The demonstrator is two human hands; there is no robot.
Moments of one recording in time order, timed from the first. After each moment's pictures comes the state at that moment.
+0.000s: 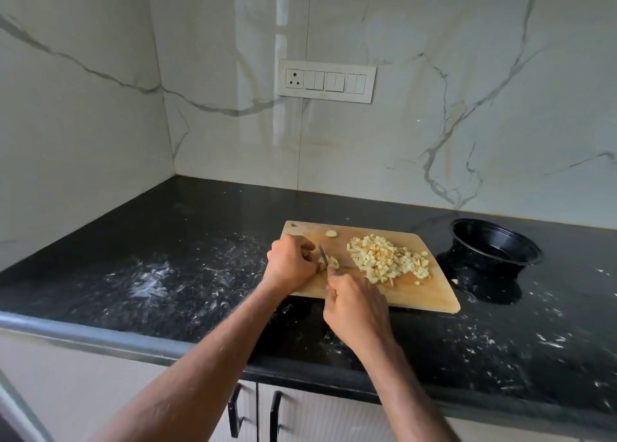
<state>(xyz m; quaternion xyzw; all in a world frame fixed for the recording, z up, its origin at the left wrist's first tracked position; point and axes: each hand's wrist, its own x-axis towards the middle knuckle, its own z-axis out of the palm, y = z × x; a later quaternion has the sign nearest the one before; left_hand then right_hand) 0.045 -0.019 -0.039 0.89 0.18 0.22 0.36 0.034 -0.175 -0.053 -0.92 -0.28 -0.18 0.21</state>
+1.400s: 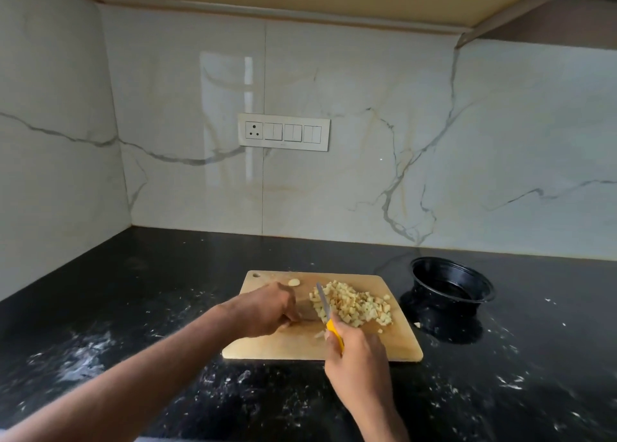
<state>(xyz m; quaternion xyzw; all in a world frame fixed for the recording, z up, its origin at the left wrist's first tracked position) 0.065 -0.015 0.003 0.98 -0.16 0.03 0.07 0.052 -0.223 -0.050 -0.90 -0.20 -0.18 0.34</state>
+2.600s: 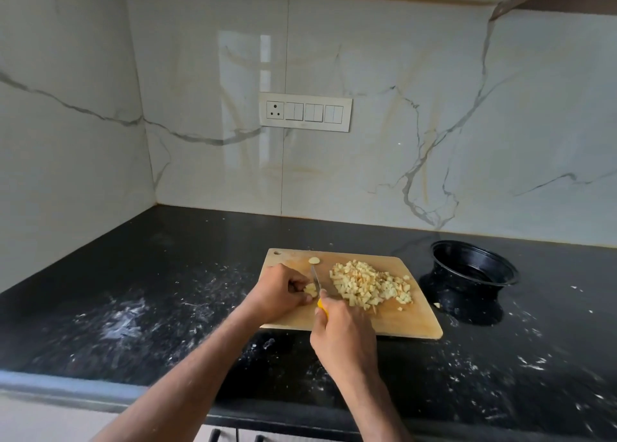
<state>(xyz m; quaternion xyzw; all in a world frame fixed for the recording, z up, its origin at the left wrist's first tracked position) 0.051 -0.012 -0.033 0.94 0.05 0.15 0.31 0.034 -0.177 -0.049 -0.91 -0.23 -0.21 0.28</state>
